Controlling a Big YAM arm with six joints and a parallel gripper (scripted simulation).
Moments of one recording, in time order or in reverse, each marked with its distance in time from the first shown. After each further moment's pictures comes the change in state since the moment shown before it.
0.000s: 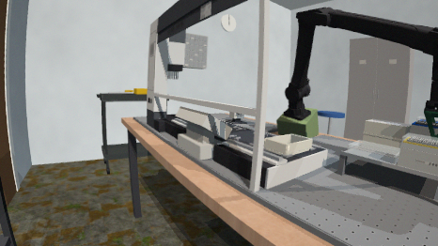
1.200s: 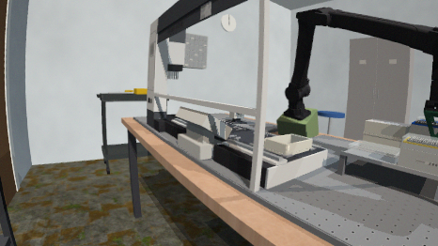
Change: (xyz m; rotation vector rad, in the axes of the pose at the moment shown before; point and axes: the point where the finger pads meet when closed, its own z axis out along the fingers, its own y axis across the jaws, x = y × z) arm 0.002 0.001 -0.001 -0.001 0.006 -0.005
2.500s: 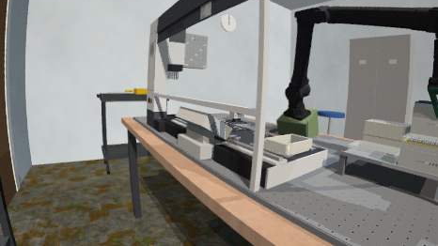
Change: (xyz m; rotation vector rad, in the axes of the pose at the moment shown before) arm -0.002 0.001 -0.059 -0.002 -0.001 -0.010
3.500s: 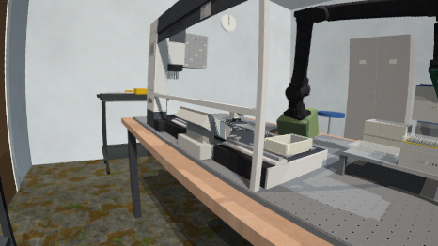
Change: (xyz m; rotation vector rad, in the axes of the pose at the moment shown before) arm 0.000 -0.001 -0.044 0.001 -0.001 0.002
